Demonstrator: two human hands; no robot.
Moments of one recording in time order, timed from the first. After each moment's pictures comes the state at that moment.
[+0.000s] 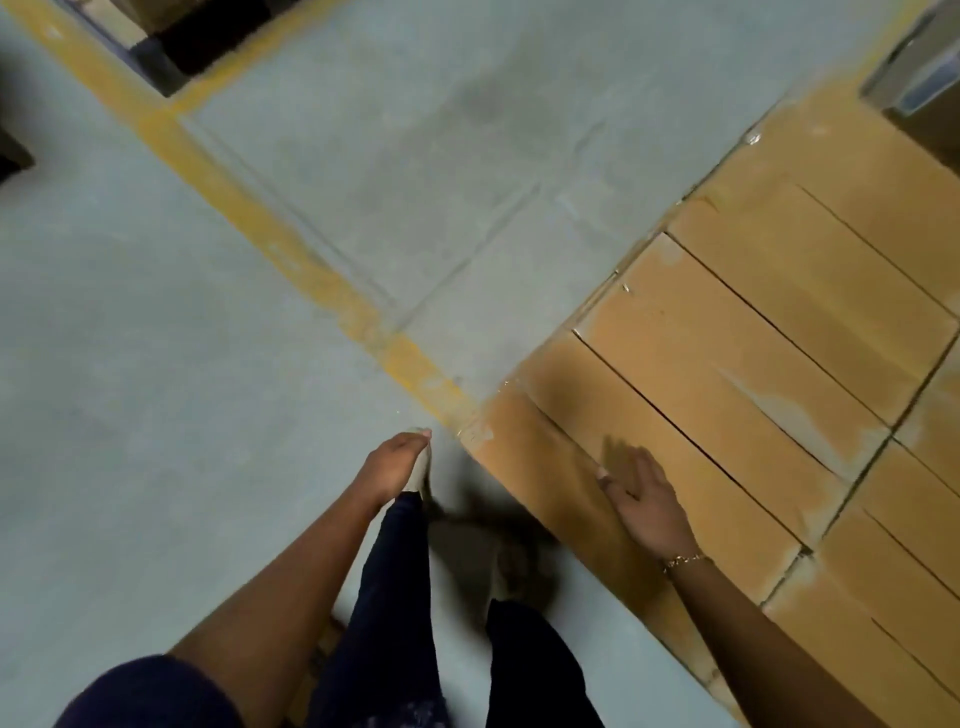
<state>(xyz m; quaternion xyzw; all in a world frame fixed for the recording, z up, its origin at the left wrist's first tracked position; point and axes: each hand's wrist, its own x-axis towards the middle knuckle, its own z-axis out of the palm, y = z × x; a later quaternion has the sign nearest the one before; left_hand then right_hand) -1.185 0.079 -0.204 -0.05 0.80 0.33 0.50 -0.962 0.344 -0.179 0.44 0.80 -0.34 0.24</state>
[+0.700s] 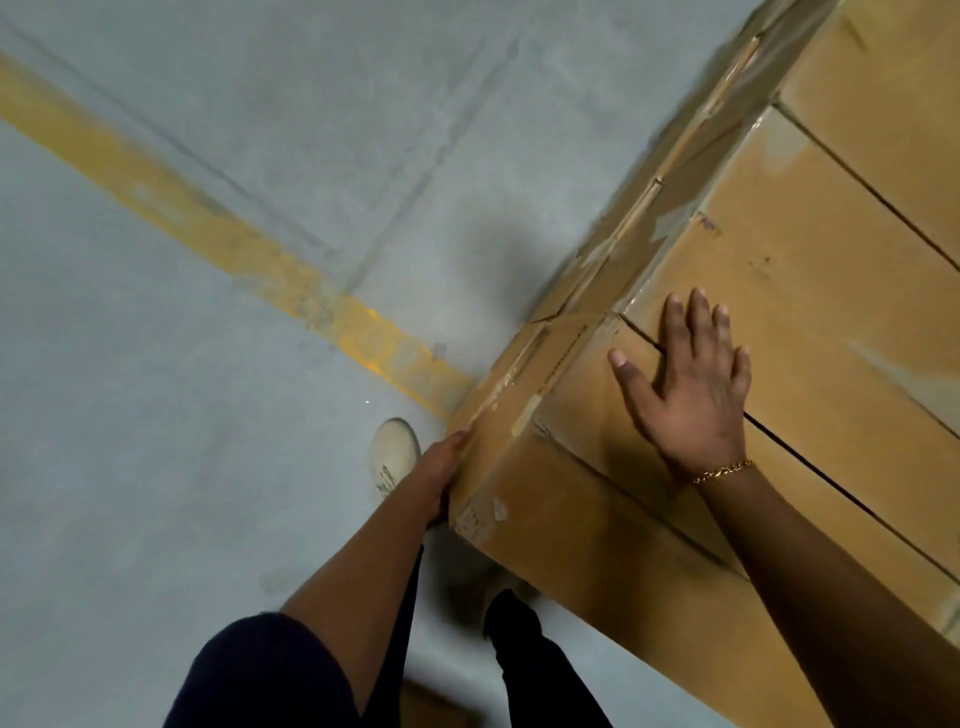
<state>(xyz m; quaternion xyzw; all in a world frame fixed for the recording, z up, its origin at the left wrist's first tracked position) -1.218 0.183 -0.453 -0.34 0.58 0.35 0.65 -1.112 0.430 -0.330 0.43 0.88 -0.16 0.15</state>
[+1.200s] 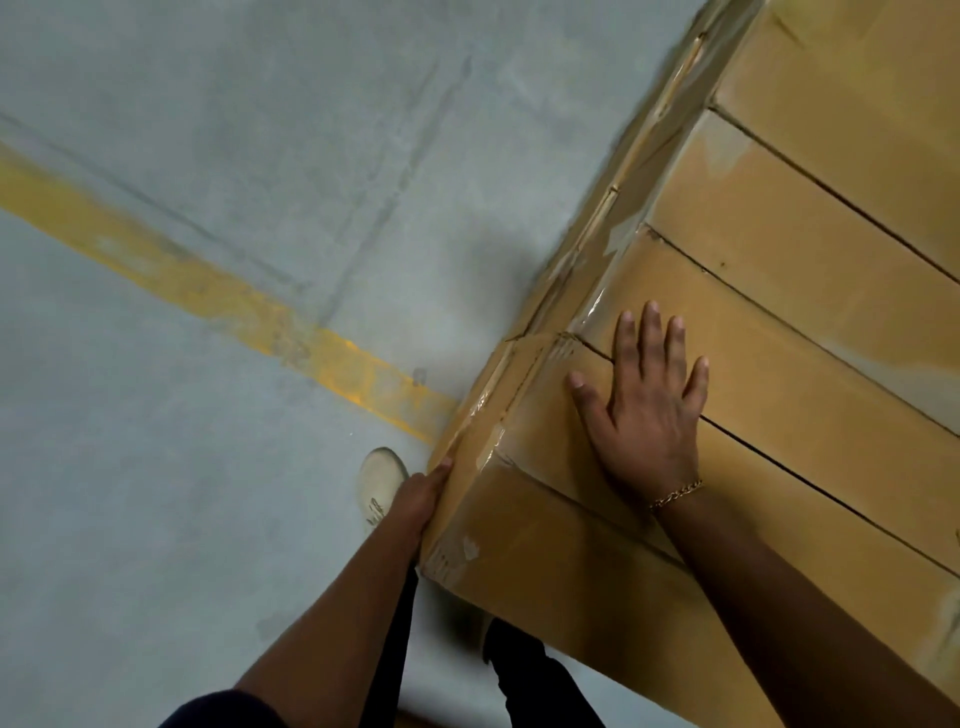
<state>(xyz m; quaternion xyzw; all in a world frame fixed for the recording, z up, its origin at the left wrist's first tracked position) -1.211 0.189 -0.467 -0.23 0.71 0.27 0.61 -1.108 0.425 -0.348 0.42 0.88 -0.15 0.15</state>
